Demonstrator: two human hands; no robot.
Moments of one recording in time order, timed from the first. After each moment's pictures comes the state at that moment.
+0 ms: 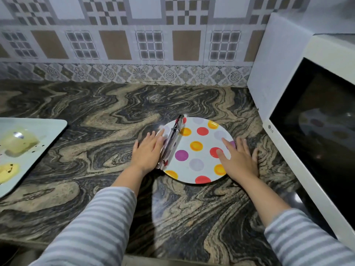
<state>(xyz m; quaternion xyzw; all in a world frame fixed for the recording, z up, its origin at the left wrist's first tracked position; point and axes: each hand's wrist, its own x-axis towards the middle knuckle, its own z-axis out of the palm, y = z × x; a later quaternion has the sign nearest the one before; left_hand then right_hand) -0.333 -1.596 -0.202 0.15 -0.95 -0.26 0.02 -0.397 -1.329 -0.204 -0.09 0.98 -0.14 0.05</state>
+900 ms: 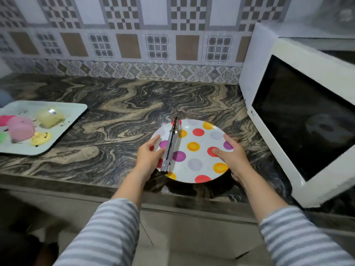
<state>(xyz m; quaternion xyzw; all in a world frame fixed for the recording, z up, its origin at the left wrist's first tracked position) -0.211 -1.527 -0.186 0.26 -0.72 -0.63 0.13 -0.287 -1.302 -0.169 0.03 0.73 -0.68 0.11</state>
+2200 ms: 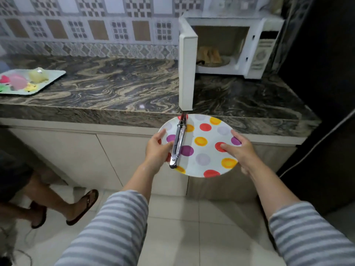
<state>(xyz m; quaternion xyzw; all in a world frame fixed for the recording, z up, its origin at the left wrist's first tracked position) 0.030 -1.129 -0.174 0.25 -0.71 -0.65 0.12 -0.039 -0.907 -0.169 0.04 0.73 -0.67 0.10</state>
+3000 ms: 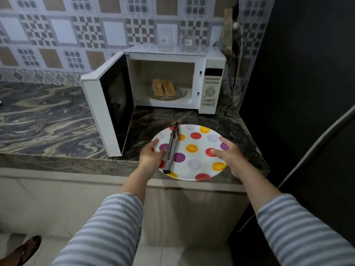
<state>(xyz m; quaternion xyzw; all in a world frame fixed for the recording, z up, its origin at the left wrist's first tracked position) -0.213 -0.969 -0.156 0.26 -0.73 -0.62 0.14 -0.279 -0.748 -0.136 0.01 0.78 -0.63 0.07</state>
